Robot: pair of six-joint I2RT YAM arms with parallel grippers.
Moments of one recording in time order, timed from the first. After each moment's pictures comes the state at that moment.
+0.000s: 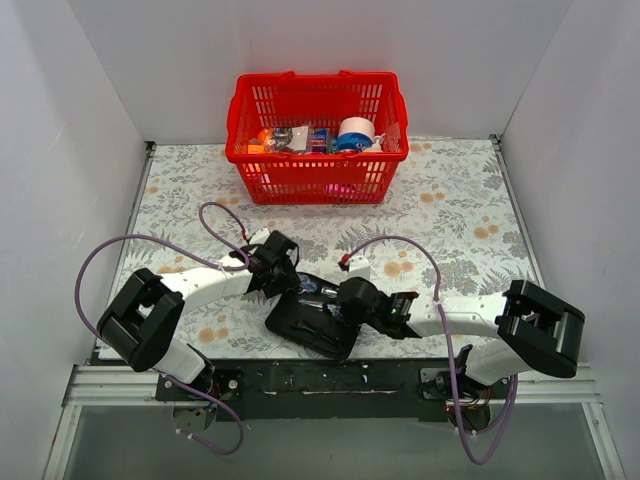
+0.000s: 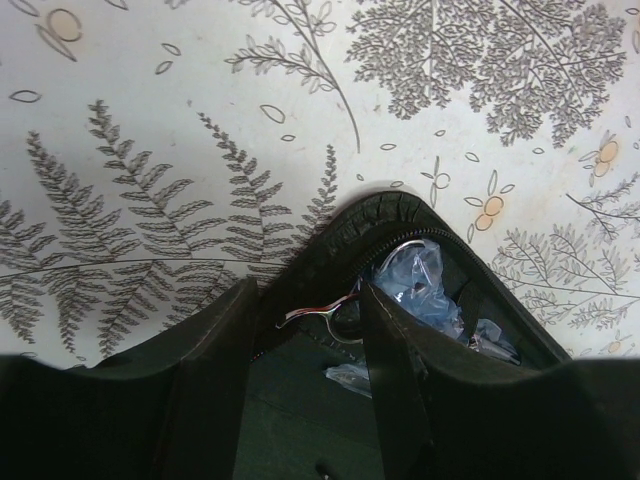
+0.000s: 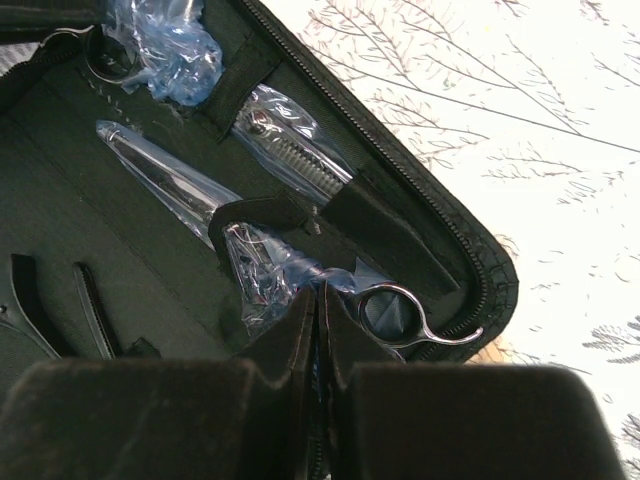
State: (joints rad) left arm -0.70 1.48 0.76 -0.37 -0.18 -1.07; right arm 1.16 1.40 0.58 -0.03 0.34 0.70
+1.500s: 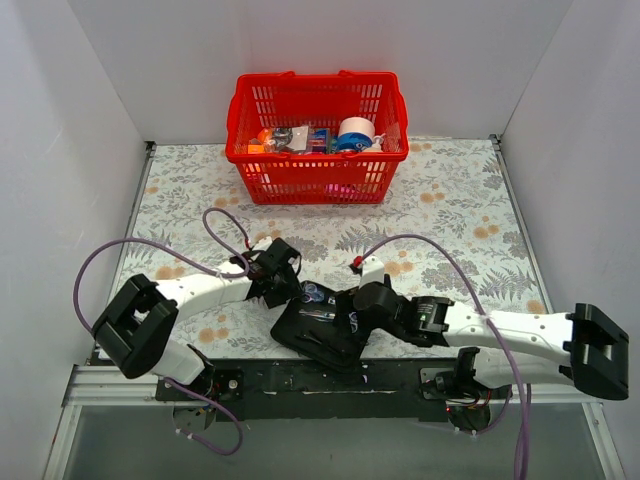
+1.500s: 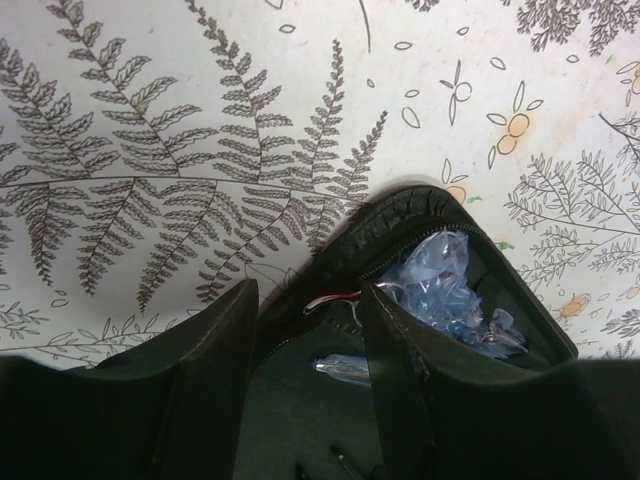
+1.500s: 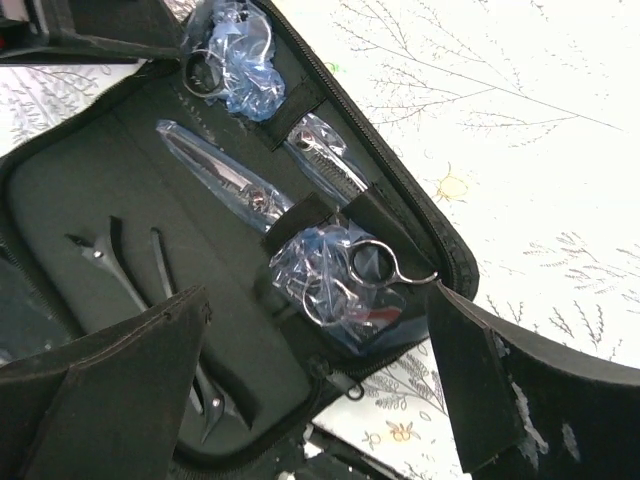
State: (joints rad) left arm -0.75 1.45 0.74 -0.42 -0.15 -1.11; right arm 1.24 1.14 0.61 -0.29 0.38 0.68
